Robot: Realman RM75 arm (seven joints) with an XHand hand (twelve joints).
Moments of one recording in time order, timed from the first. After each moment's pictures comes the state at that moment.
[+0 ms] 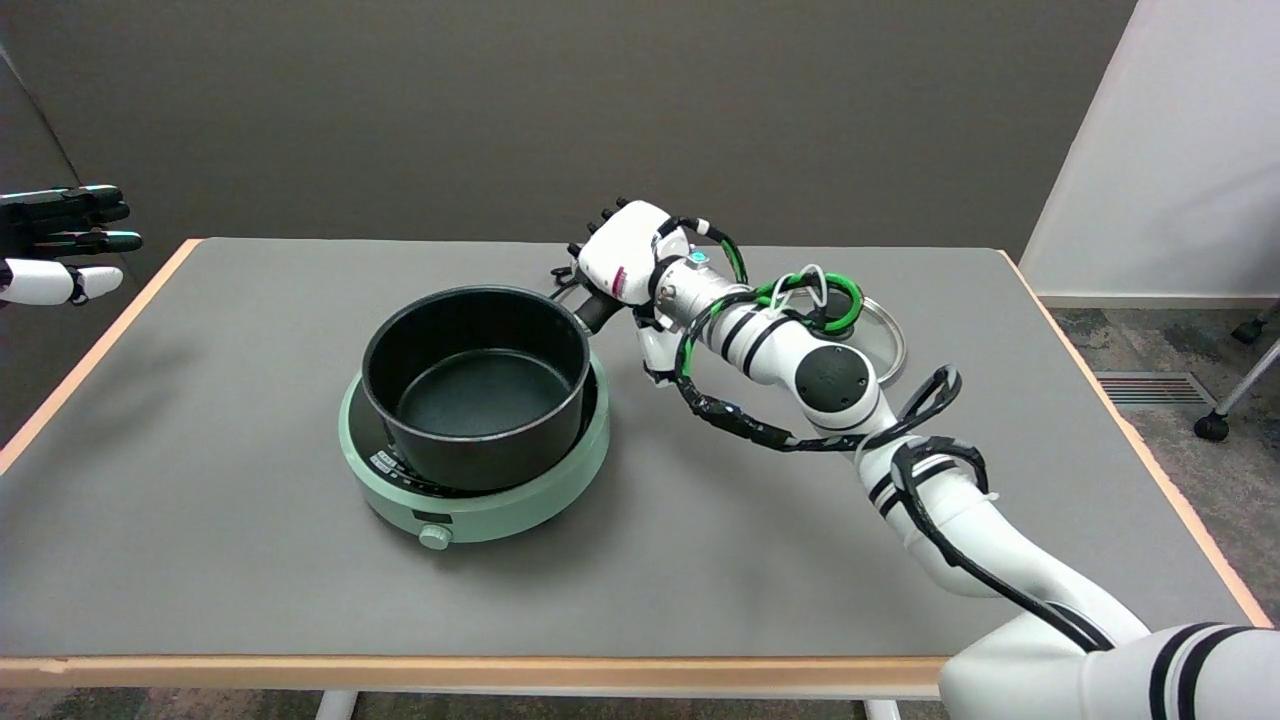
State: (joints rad) arm 0.51 -1.45 -1.72 1.19 -1.94 0.27 1.61
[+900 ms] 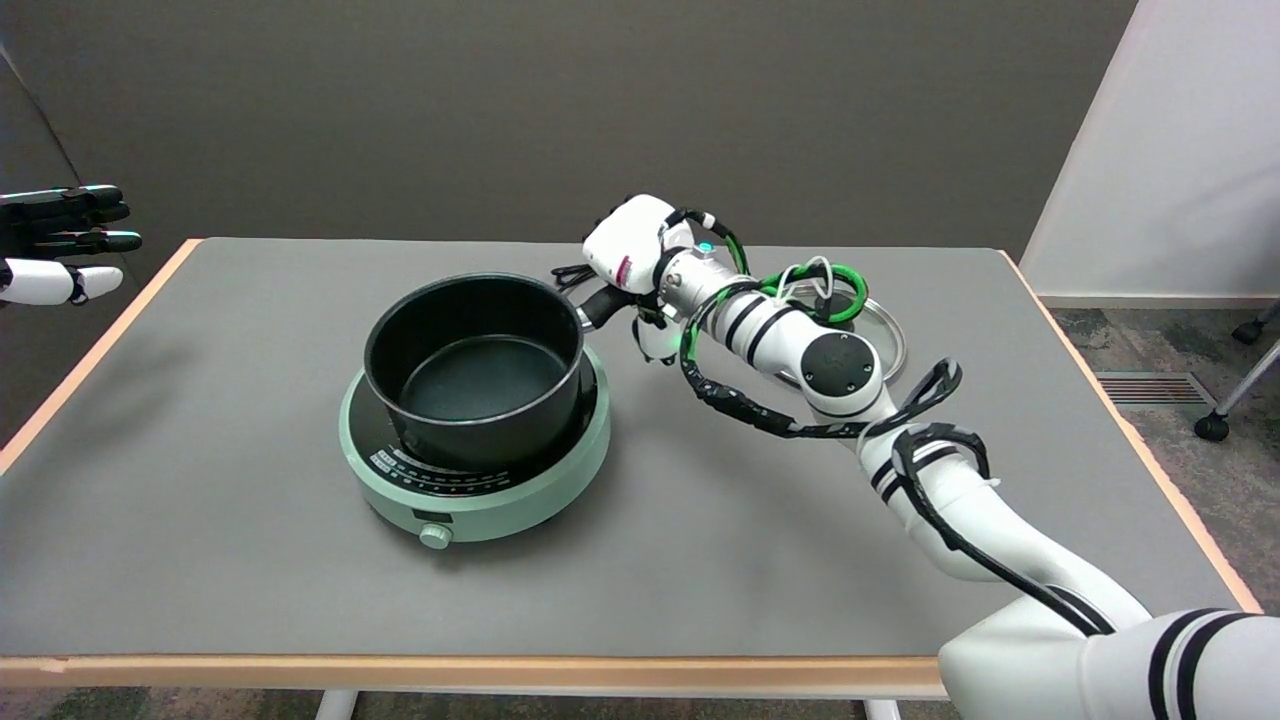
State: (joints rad) arm 0.54 -1.44 -1.72 1.15 -1.86 0.28 1.61
